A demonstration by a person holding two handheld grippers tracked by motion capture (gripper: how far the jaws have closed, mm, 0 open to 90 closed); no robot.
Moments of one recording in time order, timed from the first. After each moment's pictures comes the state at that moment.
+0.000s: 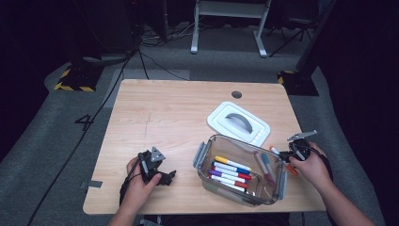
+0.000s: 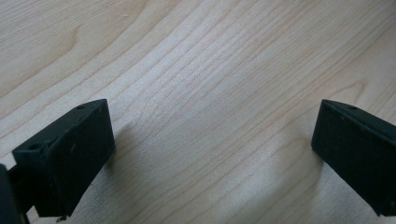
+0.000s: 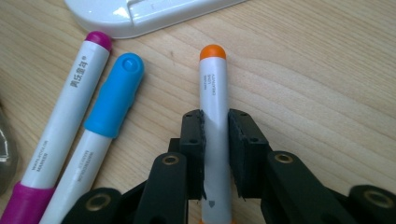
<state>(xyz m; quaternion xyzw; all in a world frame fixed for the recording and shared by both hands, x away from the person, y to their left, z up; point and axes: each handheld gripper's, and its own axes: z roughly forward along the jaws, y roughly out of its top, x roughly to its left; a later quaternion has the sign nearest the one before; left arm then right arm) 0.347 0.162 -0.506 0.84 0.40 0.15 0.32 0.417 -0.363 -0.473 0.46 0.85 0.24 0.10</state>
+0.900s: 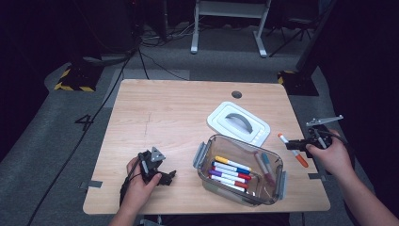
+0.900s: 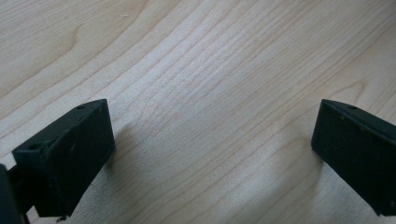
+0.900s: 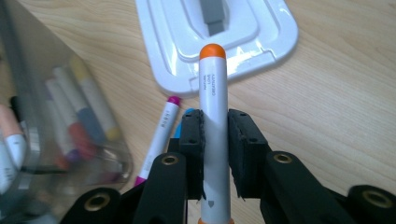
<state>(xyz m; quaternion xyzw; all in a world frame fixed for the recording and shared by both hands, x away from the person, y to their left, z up) 0.347 0.161 -0.506 0.84 0.41 0.14 0.32 0.411 -0.377 -0.386 0.45 0.83 0.32 0.05</state>
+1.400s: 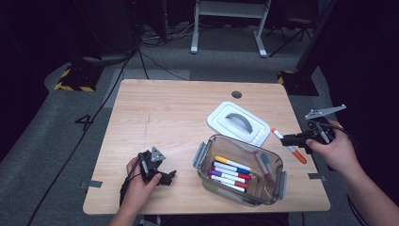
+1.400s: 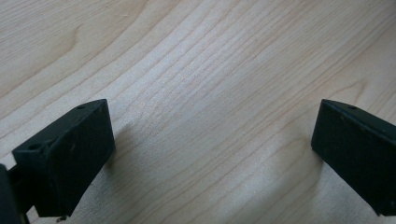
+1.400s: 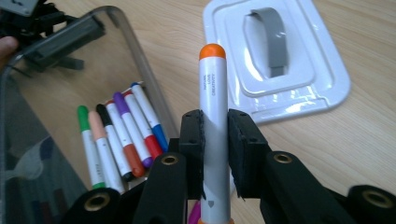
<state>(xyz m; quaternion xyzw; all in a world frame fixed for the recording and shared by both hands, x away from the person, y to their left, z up) 0.347 0.161 -0.506 0.84 0.41 0.14 0.32 0.393 -0.339 -0.327 0.39 0.85 0.35 0.03</state>
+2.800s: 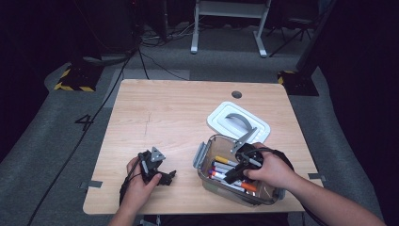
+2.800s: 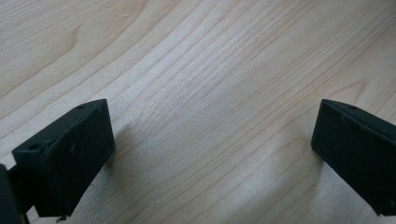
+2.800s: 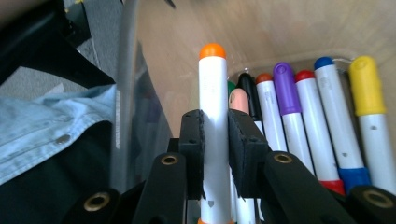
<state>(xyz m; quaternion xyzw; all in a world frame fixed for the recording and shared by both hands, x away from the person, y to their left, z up) 0.347 0.161 -0.506 0.84 0.41 0.14 0.32 0.358 -0.167 -0.389 0.21 0.93 0.25 -0.13</state>
